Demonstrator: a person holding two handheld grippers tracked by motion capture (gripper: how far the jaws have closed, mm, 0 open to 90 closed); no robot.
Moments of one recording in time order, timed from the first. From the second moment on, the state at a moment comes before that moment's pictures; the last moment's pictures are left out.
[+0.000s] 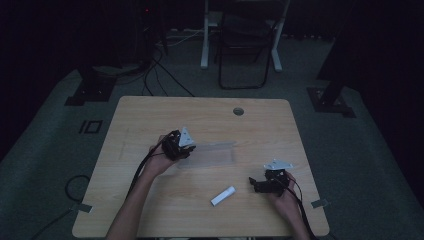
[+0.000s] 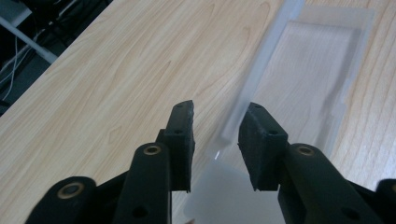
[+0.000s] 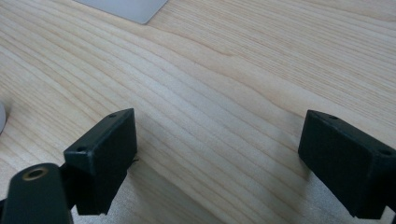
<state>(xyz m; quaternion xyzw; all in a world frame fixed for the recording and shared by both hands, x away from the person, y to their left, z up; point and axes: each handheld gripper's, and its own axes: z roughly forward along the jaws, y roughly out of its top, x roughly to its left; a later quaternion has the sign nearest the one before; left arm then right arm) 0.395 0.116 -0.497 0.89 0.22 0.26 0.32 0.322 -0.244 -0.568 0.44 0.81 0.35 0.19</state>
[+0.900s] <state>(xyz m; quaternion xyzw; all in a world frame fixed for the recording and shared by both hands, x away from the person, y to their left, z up) 0.354 0.142 -0.501 0.87 0.24 0.27 0.32 0.322 -0.244 -0.568 0.43 0.81 0.35 0.19</state>
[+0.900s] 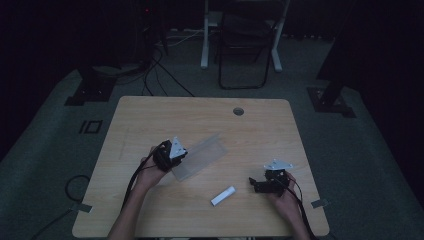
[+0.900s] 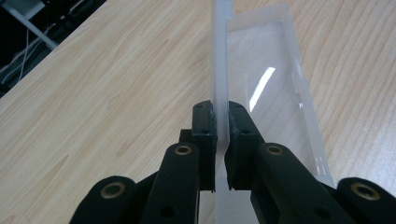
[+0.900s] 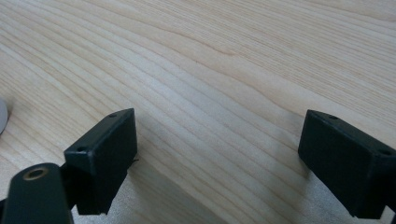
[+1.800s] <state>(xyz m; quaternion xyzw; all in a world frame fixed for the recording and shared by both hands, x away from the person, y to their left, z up) 0.324 0.156 -0.492 0.84 0.30 0.24 0.39 0.322 -0.244 -0.568 0.43 0.81 0.35 0.19</state>
